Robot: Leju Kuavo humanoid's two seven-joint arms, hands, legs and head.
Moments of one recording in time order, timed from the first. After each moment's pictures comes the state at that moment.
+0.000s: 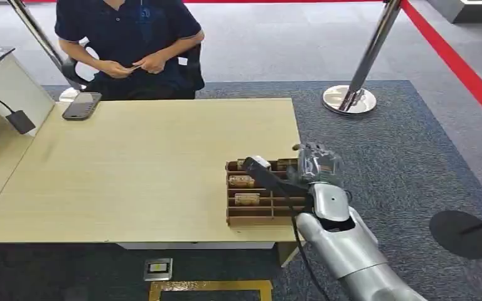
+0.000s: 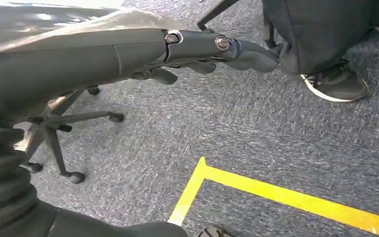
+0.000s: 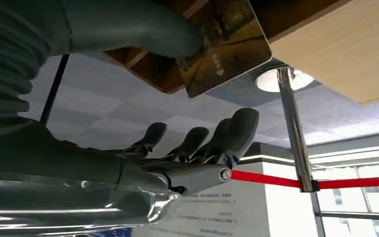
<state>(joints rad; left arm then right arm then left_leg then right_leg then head) -0.08 -0.26 0.96 -0.20 -1.21 0.53 0.01 -0.41 0.13 0.35 -0.87 1.37 -0.18 0.29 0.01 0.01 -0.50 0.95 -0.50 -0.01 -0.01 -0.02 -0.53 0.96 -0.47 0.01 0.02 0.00</state>
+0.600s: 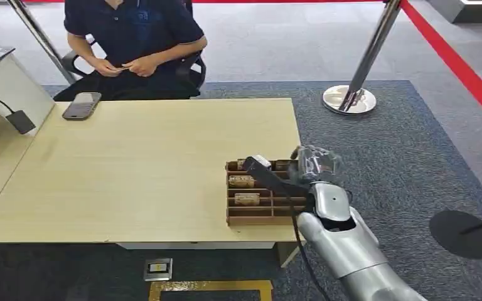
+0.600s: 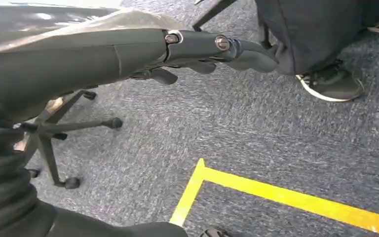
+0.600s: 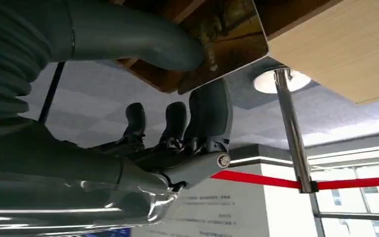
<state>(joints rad) -0.08 -0.25 0.95 -0.20 -1.22 0.52 0.01 -0.41 0.13 0.35 -0.87 1.35 -0.18 0.27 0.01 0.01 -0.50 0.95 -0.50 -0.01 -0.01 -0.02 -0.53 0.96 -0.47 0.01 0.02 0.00</state>
